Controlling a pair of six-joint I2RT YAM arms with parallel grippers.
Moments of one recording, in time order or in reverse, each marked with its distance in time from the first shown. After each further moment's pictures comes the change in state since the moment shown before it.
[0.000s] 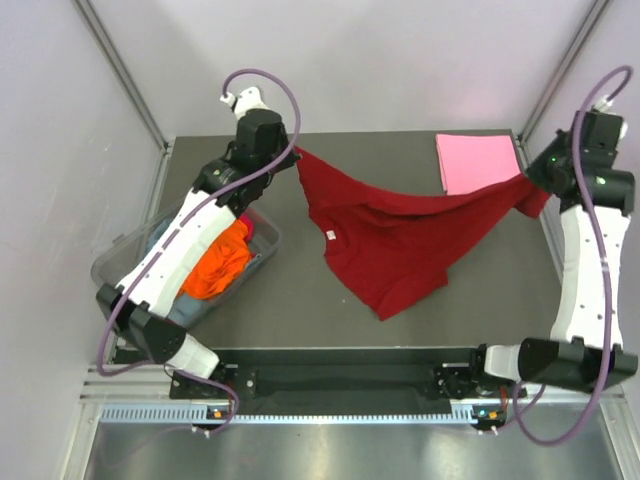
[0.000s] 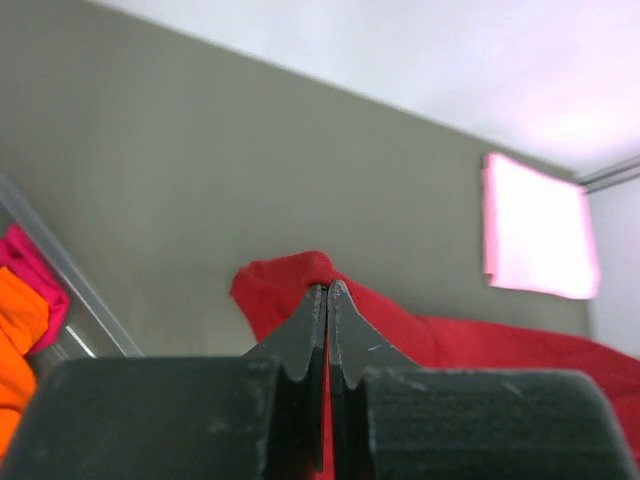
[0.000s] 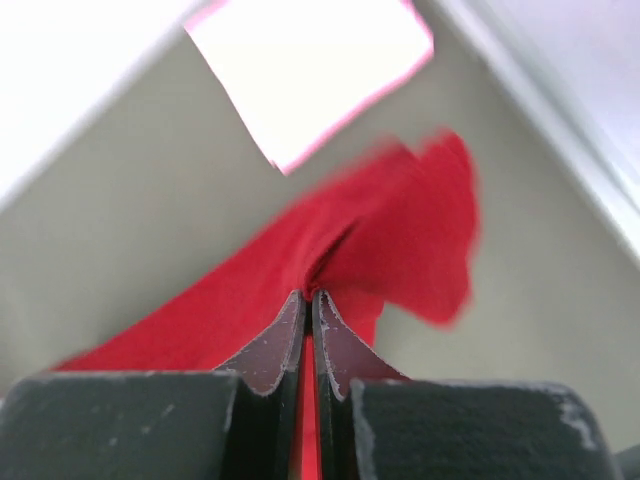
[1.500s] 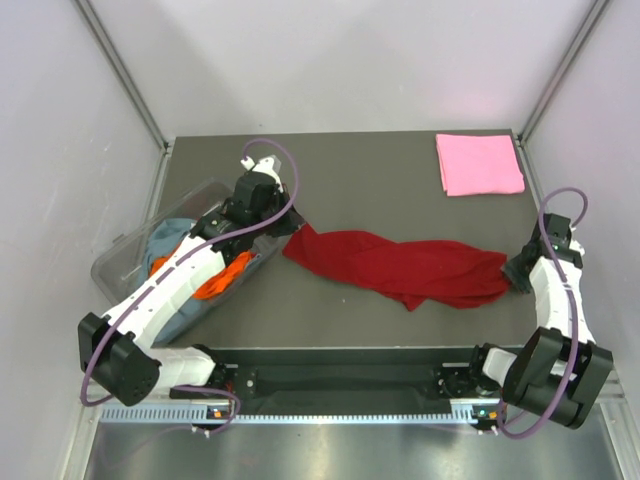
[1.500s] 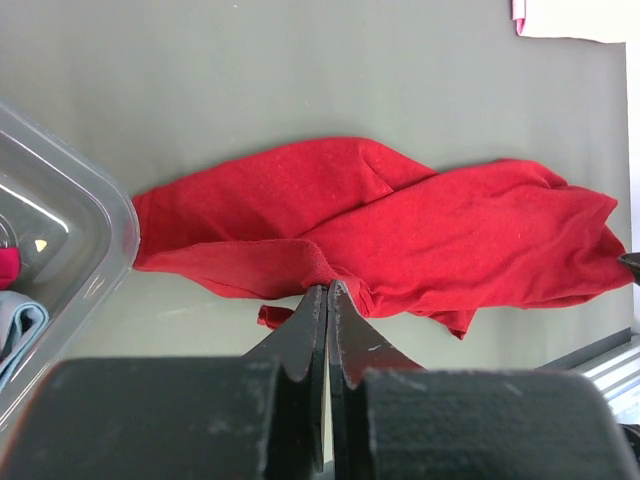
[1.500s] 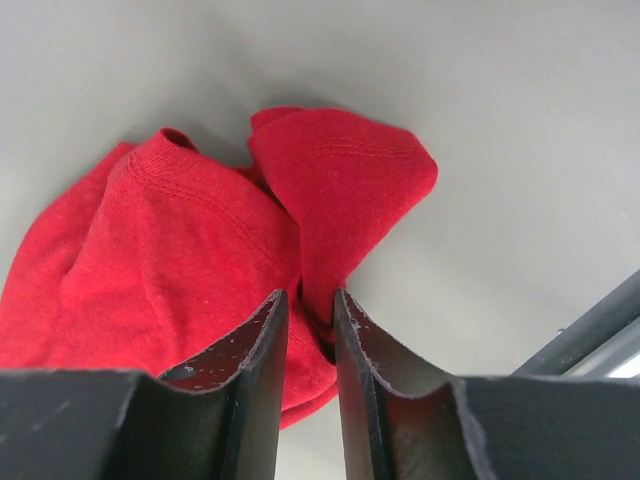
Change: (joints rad) left arm -0.002 -0.277 -0.548 0.085 0.395 0.015; right arm -0.195 -0.194 -0.874 0.233 0.051 0.148
